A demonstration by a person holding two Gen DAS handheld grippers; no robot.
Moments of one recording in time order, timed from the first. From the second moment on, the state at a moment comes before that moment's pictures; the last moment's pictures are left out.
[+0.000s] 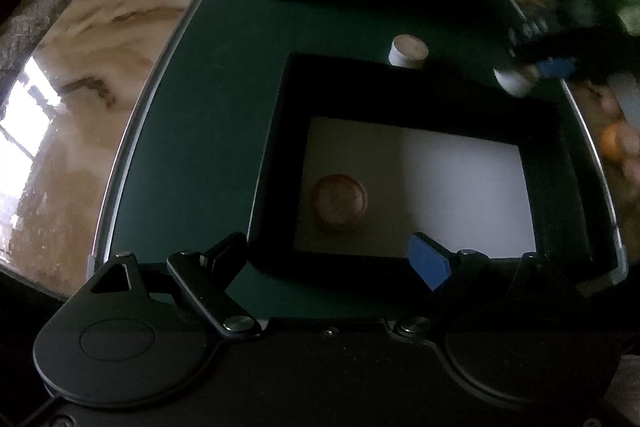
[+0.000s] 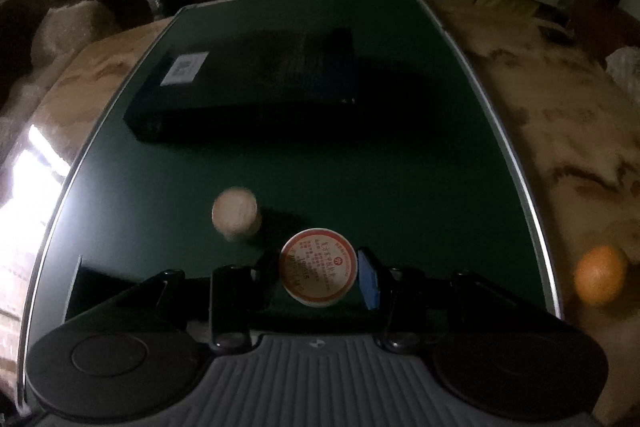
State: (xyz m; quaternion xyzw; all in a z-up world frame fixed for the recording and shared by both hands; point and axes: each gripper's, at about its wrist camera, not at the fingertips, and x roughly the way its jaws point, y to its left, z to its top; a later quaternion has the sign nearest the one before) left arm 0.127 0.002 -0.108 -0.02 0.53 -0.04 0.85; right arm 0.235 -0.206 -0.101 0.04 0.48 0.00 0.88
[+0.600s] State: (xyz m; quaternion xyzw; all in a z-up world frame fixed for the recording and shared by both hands) left arm 0.105 0.009 -0.094 -0.03 0.52 -0.04 0.85; right arm 0.171 -0.205 -0.137 0.02 0.54 0.02 0.84
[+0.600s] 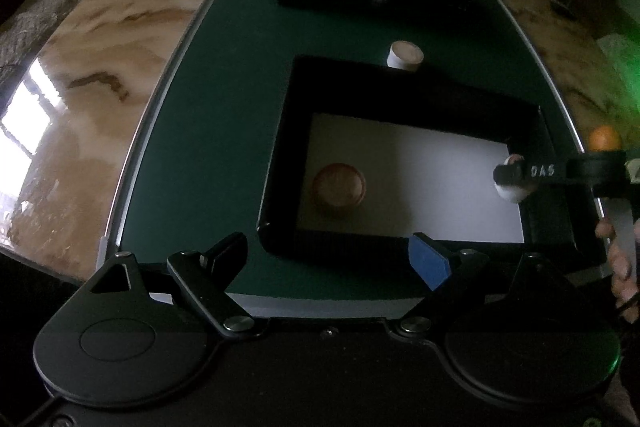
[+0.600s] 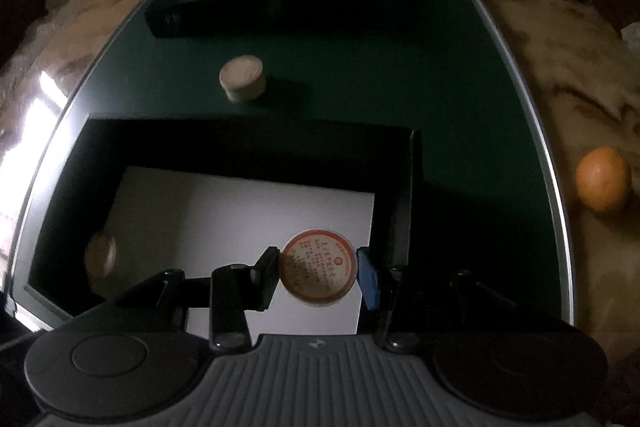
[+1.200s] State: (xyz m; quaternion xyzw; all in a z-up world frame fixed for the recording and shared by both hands) left arm 0.105 0.012 -0.095 -0.03 0.53 -0.04 0.85; right arm 0.162 -0.192 -0.152 -0.03 0.54 0.01 0.84
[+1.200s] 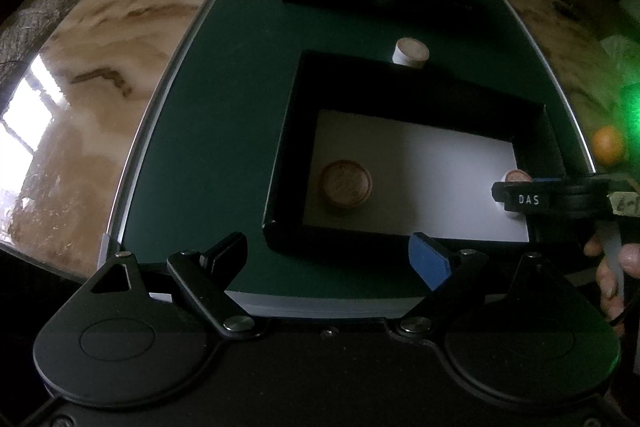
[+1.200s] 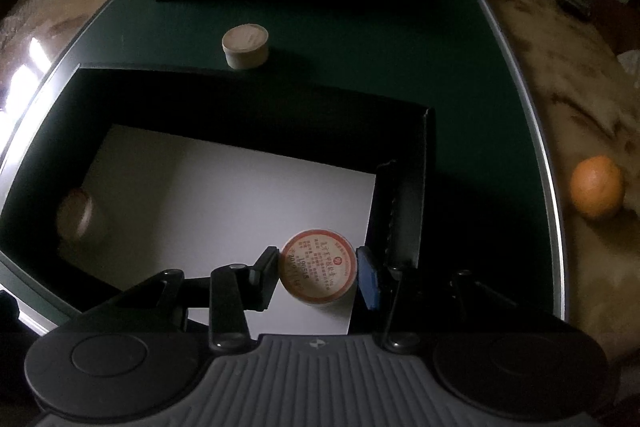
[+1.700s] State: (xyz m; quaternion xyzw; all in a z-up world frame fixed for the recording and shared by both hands) left arm 0.151 -0.011 -0.072 0.01 0.49 -0.04 0.87; right arm 0.136 -0.214 -0.111 0.04 0.48 0.03 0.88
